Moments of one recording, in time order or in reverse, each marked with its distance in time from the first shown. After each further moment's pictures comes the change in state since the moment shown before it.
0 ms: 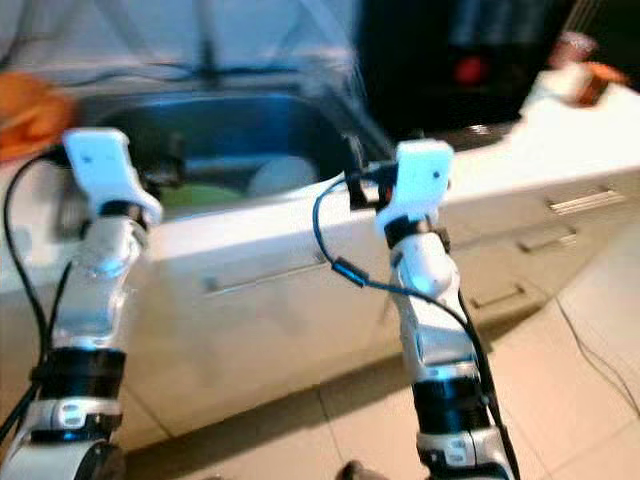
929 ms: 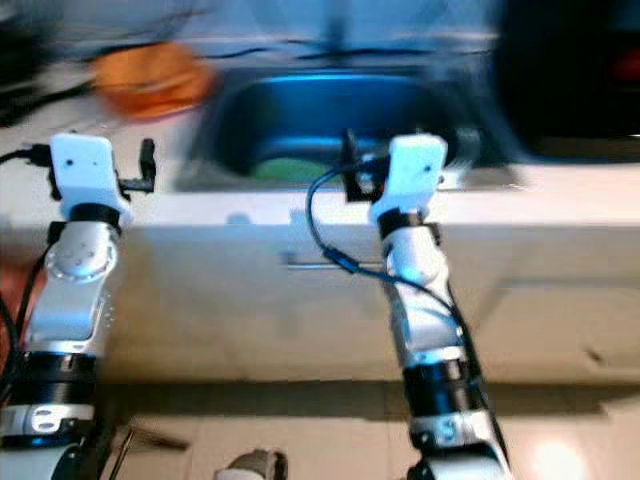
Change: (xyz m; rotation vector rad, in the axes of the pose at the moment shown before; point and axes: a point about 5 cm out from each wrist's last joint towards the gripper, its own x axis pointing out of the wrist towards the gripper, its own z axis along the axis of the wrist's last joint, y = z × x) left arm 0.000 0.025 0.000 0.189 -0.002 0.053; right arm 0.013 0.001 -0.002 -0.010 -0.025 -0.058
